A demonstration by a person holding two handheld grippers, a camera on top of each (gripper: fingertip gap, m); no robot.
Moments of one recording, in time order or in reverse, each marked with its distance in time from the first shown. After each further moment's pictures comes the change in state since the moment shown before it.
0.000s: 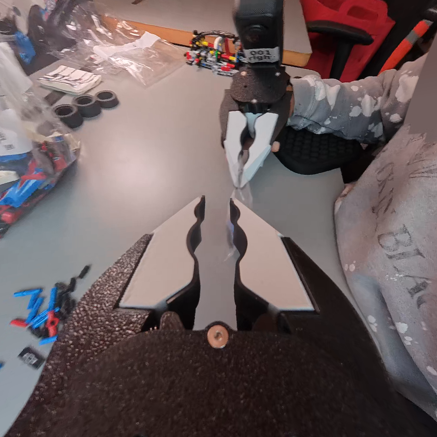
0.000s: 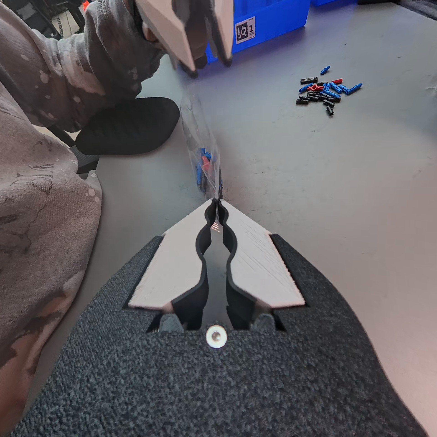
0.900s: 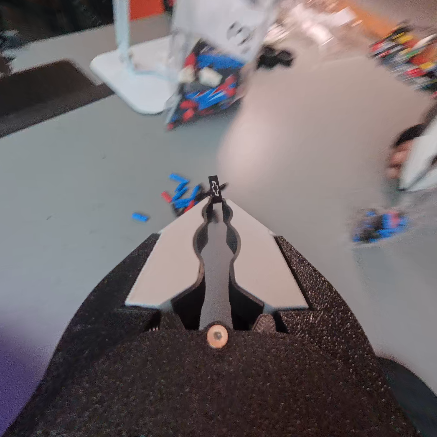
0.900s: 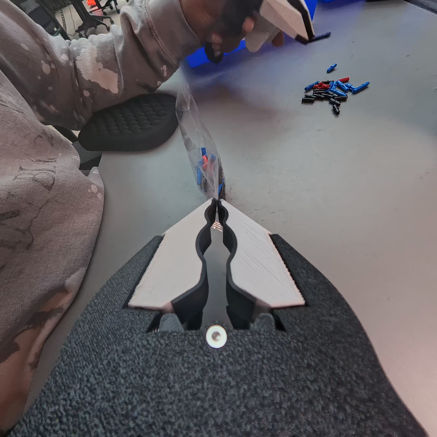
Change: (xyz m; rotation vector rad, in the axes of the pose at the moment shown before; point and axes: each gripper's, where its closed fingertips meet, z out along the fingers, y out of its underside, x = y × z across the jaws) left arm -0.136 0.072 -0.068 -0.014 -0.468 -0.321; right arm -0.003 0.002 0.001 -0.010 -0.014 -0.011
